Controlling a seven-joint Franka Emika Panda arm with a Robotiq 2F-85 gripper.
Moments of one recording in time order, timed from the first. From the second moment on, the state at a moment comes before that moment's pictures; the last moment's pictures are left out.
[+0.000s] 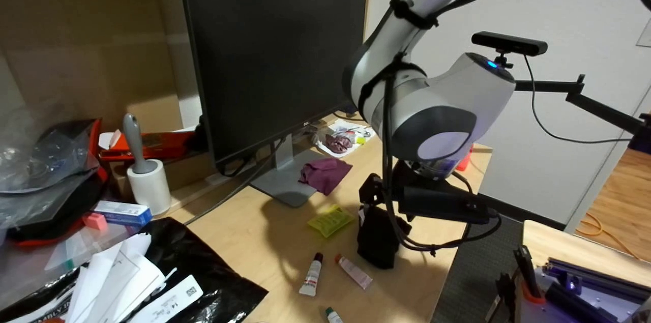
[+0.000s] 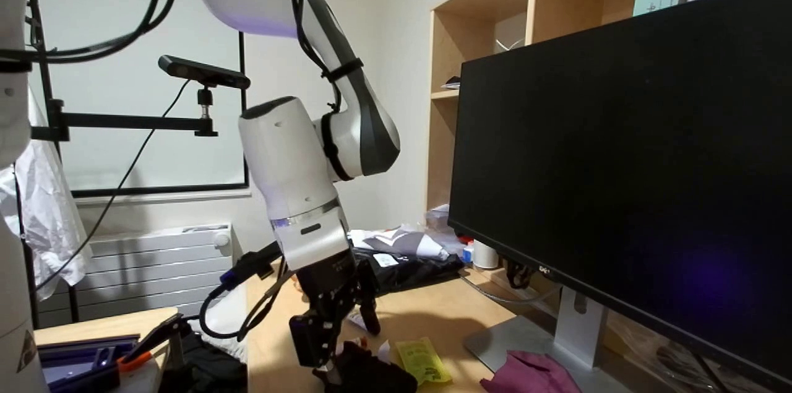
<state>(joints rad) 0.13 0.18 -0.02 -2.57 2.20 3.29 -1.17</state>
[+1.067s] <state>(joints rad) 0.28 0.42 -0.21 -2.47 2.23 3.21 -1.12</state>
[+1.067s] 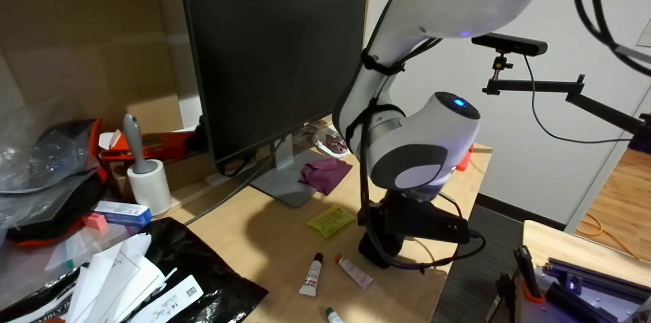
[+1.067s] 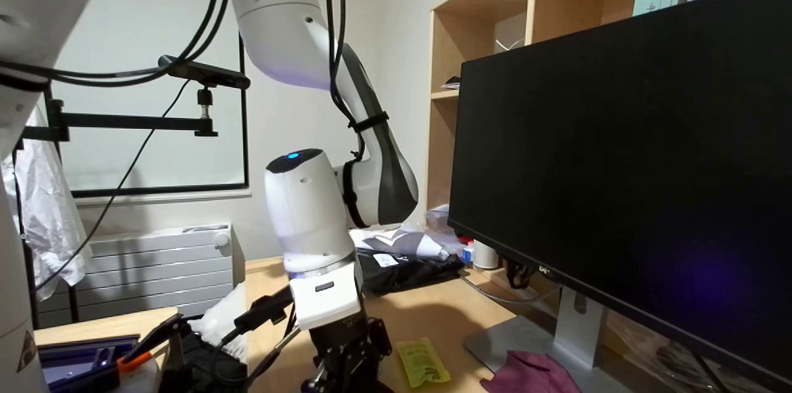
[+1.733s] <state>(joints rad) 0.09 0.23 -0.27 -2.53 2.05 3.20 -1.12</state>
